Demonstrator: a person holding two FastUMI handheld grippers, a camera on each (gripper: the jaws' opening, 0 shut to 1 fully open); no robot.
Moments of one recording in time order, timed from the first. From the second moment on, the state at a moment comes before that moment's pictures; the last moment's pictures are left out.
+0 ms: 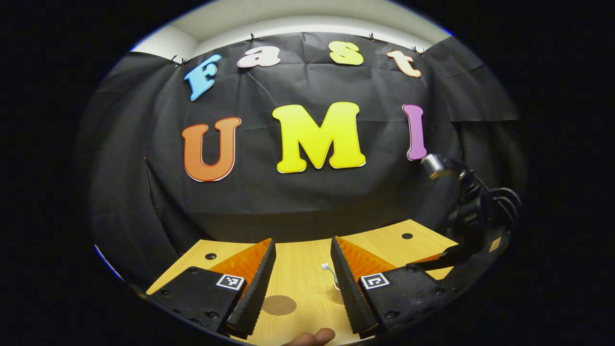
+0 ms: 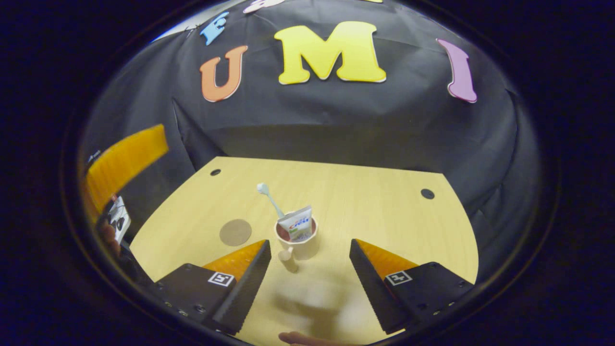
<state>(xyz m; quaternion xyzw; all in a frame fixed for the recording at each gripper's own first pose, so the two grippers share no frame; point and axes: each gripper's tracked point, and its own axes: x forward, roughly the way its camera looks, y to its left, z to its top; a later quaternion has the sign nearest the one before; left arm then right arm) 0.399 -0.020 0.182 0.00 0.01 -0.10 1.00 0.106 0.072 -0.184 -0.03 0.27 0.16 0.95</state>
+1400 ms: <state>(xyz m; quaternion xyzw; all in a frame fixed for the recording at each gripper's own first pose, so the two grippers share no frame) 0.339 0.167 0.173 -0.02 0.05 0.01 1.00 0.168 0.112 -0.301 -0.08 0.55 0.02 0.83</state>
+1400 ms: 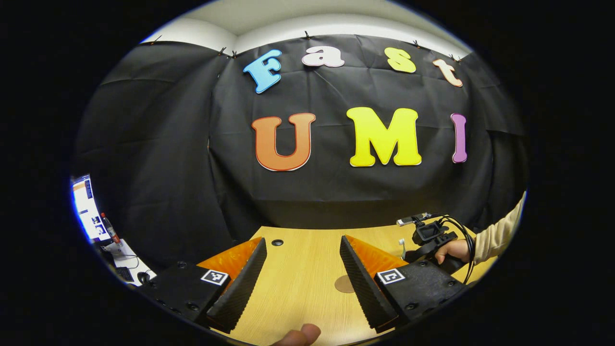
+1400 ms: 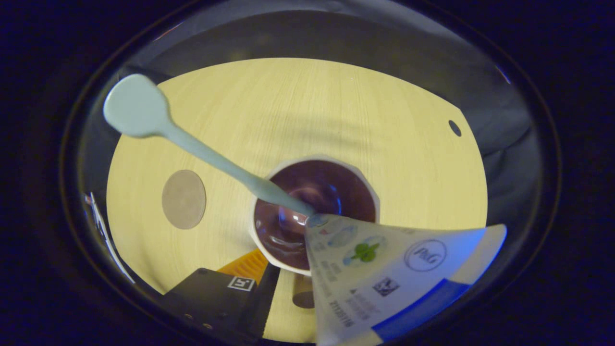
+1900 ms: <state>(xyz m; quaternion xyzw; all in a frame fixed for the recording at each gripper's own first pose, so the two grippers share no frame) 0.342 0.166 0.161 -0.03 0.06 0.00 1.00 0.159 0.119 -0.307 -0.04 0.57 0.02 0.82</state>
